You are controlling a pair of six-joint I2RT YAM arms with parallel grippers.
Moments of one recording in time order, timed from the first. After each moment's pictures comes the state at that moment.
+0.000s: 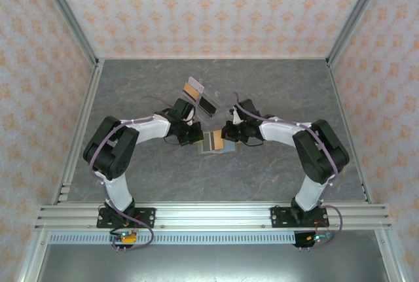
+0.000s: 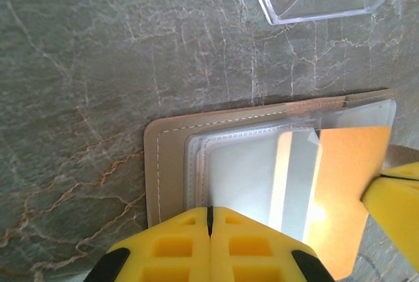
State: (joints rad) left arm -0.45 1.81 1.00 -0.31 0.39 -0.78; right arm 0.53 1.73 0.93 -0.19 -0.41 0.65
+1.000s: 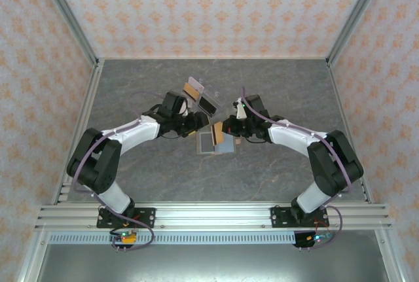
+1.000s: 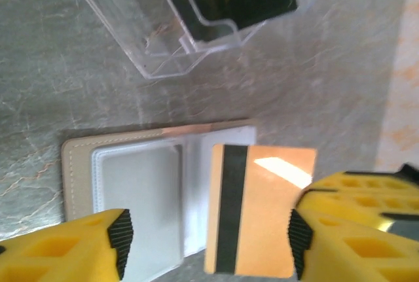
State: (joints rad) left arm -0.41 1.62 0.94 -0.17 0.46 -0.87; right arm 0.51 1.59 0.89 -0.10 -0.48 0.67
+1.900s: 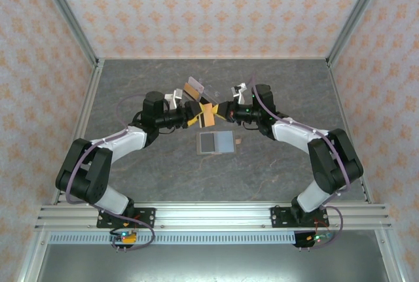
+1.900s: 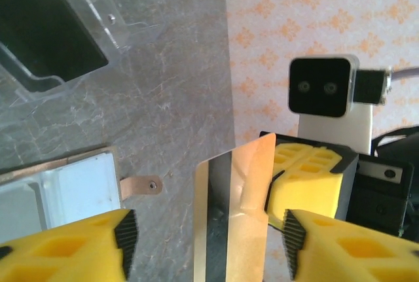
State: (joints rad) left arm -0.30 1.51 0.75 0.37 0.74 -1.07; right arm 0.44 1.60 0.89 0.35 -0.84 1.00
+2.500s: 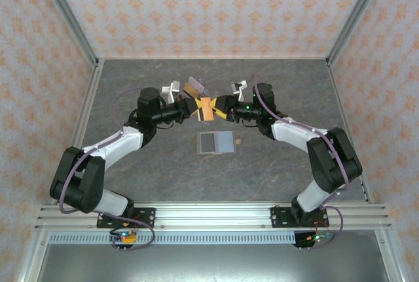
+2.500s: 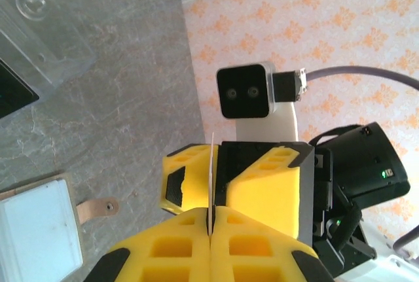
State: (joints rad) left arm -0.31 1.43 0.78 0.40 0.71 -1.10; right arm 0.44 1.61 0.89 0.46 -0.85 1.14
